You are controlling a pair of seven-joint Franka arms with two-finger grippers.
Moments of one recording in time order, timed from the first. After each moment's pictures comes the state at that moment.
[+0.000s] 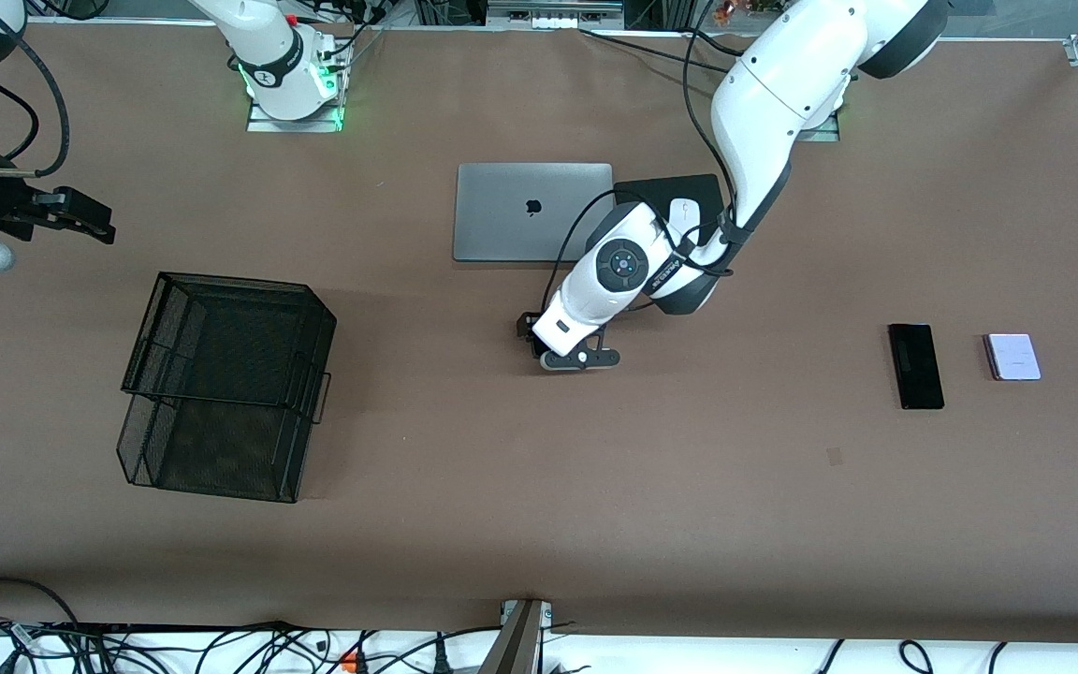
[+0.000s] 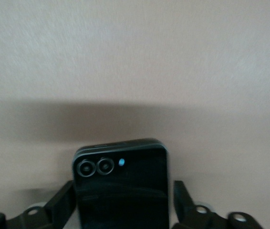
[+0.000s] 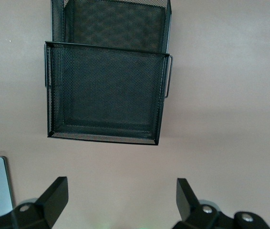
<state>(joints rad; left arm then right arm) -0.40 0.85 -0.34 -1.58 -0.01 2.53 -0.75 0.03 0.04 -0.03 -1.63 -0.06 1.58 0.01</state>
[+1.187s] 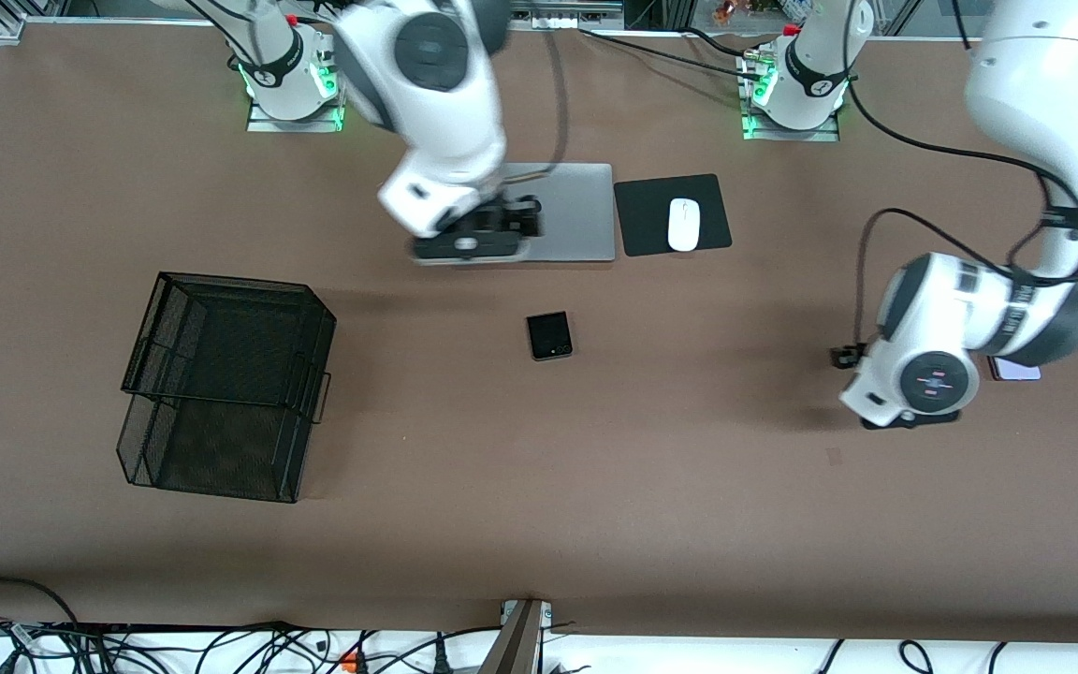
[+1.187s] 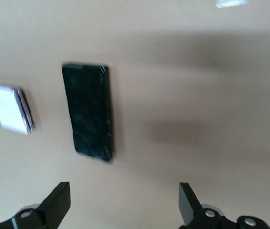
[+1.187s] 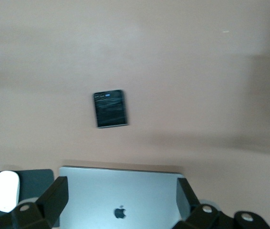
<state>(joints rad) 0.23 0.63 -0.31 -1.57 0.46 1.73 -0.30 0.79 0.46 -0.01 -1.39 0.02 1.88 0.71</state>
